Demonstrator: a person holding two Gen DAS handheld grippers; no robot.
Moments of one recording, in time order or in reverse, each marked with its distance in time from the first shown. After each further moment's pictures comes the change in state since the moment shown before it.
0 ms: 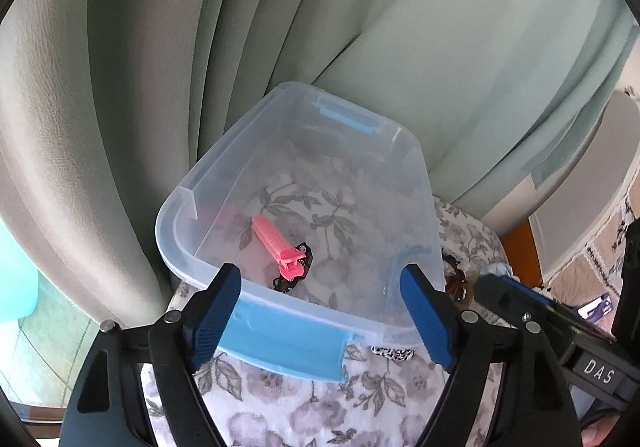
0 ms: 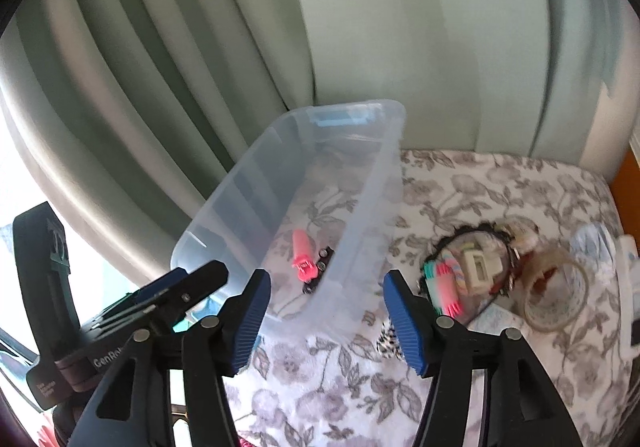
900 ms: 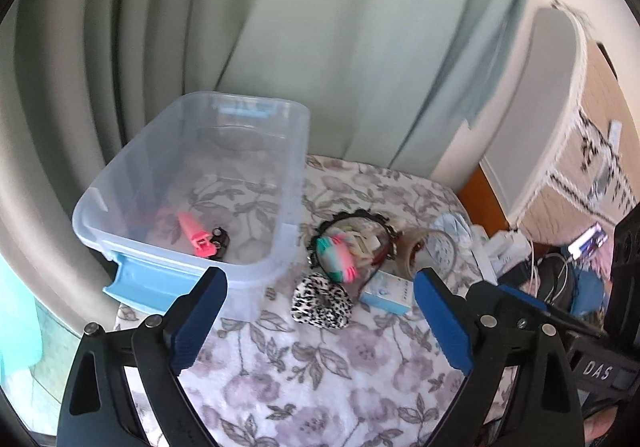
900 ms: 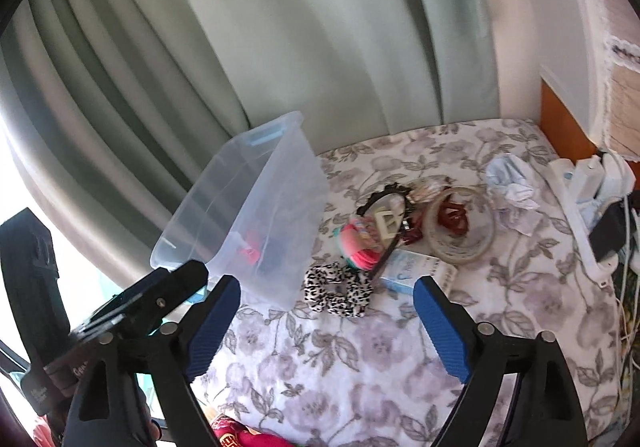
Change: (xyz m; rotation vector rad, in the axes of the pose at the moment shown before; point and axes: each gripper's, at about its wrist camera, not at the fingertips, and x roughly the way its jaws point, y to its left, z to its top) left arm -0.015 -0.111 -0.052 0.238 -0.007 -0.060; right arm -0.078 -0.093 -0.065 0.188 -0.116 -0.029
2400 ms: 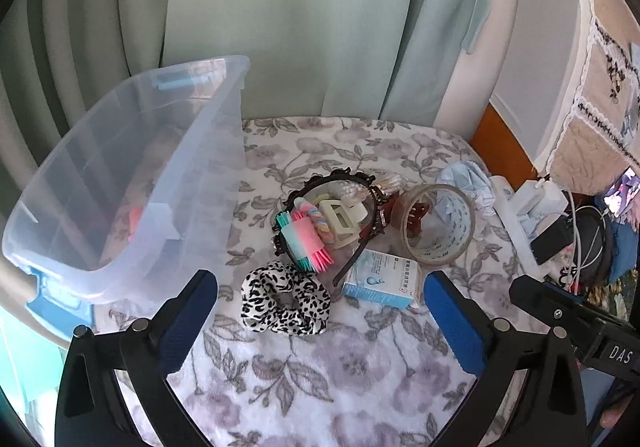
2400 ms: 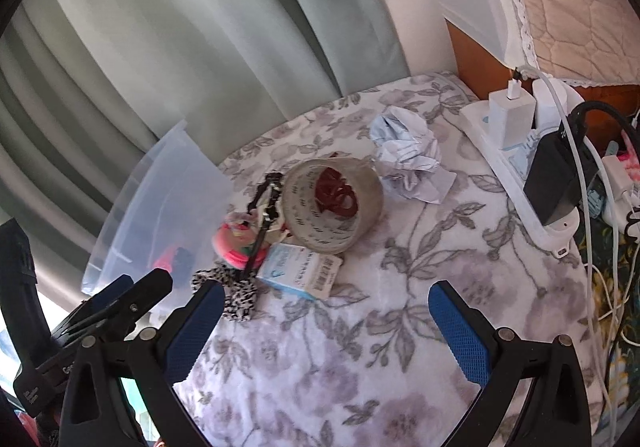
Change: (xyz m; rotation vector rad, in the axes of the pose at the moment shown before) left arm 0.095 -0.060 -0.016 0.198 0.114 0.011; right arm 0.027 -0.123 -0.011 0.149 0.038 -0.108
